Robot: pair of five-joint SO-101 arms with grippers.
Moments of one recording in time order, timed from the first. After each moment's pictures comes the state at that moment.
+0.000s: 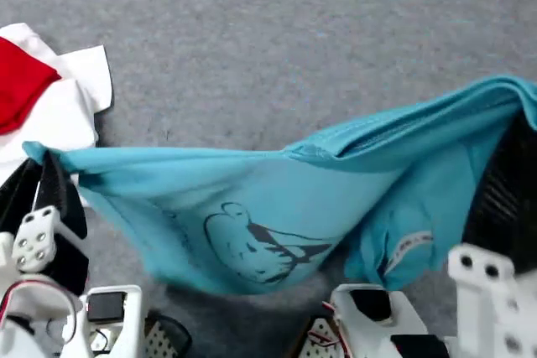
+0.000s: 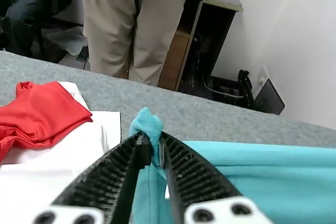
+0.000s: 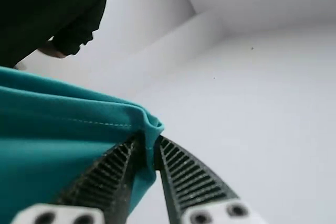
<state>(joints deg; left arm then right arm) -8.6 -67.9 -4.6 93.6 1.5 -3.3 -32.2 -73.4 88.0 51.9</state>
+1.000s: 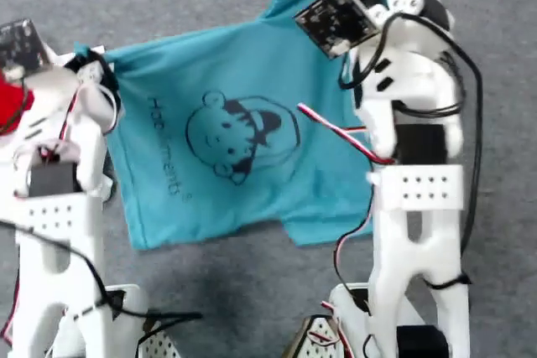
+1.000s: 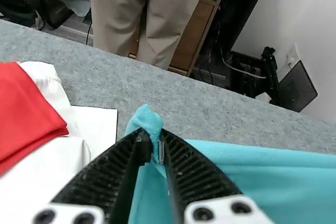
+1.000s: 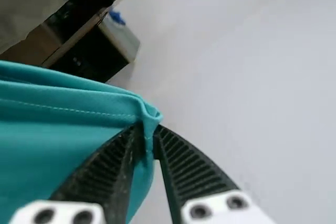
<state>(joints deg) -10.6 -41.1 36.8 30.3 3.7 -5.3 -30.8 19.5 12.3 43.8</state>
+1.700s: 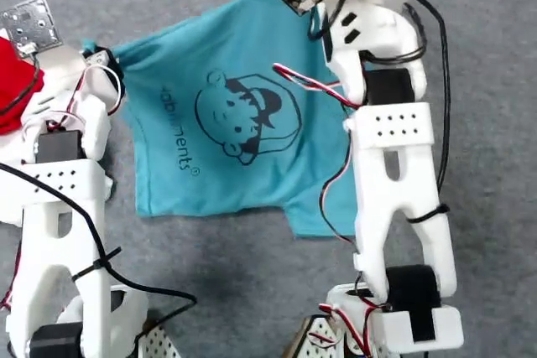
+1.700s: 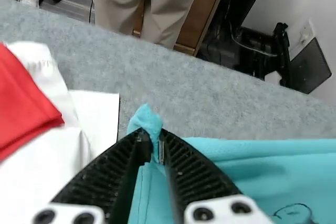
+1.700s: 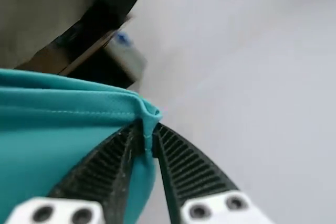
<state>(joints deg) -10.7 -31.4 33.9 29.8 3.6 -9.0 -11.0 2.5 15.0 43.6</state>
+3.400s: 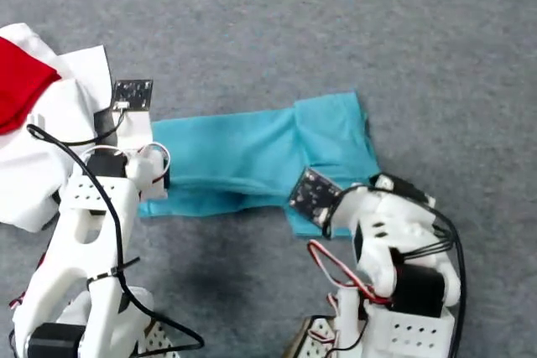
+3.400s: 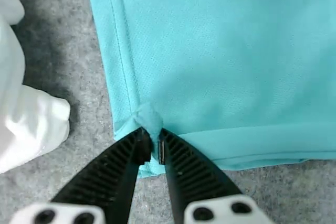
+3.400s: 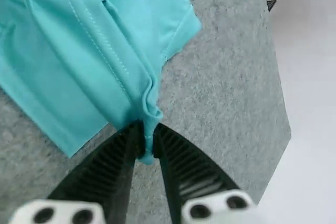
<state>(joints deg) -0.8 -31.4 51.1 55.6 -6.0 4.7 -83.6 63.1 72.8 65.3</state>
